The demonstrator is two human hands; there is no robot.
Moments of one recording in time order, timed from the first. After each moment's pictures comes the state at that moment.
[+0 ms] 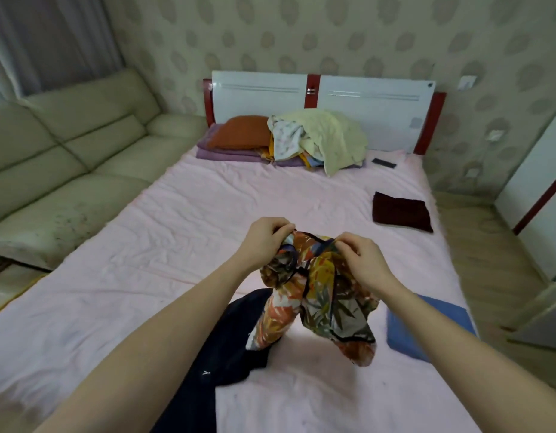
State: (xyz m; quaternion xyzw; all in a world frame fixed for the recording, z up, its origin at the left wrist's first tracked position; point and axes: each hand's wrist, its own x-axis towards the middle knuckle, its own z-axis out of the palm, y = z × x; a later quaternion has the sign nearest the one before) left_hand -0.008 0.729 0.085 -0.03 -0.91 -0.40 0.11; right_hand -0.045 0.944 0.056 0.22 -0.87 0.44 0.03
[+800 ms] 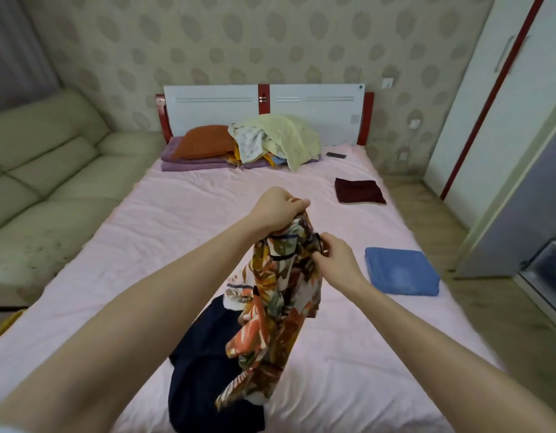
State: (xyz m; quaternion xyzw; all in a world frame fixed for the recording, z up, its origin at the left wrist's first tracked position) left_hand 0.129 0.701 0.170 -0.07 -0.92 -0.38 0.01; right_hand 0.173 0.846 0.085 0.06 -0.87 0.49 0.03
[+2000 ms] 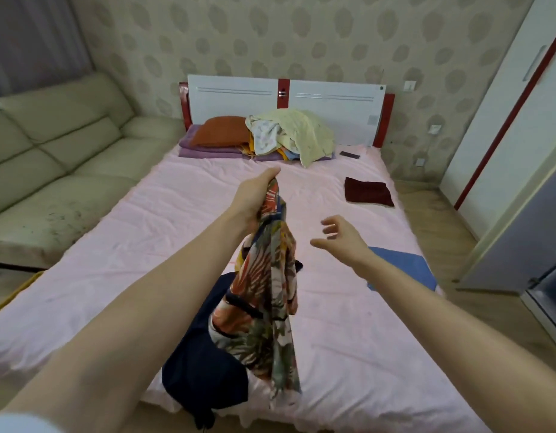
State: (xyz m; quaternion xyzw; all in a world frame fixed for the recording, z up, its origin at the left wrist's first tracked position) left_hand 0.179 0.708 0.173 0.13 -0.61 -0.78 0.03; right_hand 0.178 0.894 0.105 0.04 -0.87 0.49 -0.08
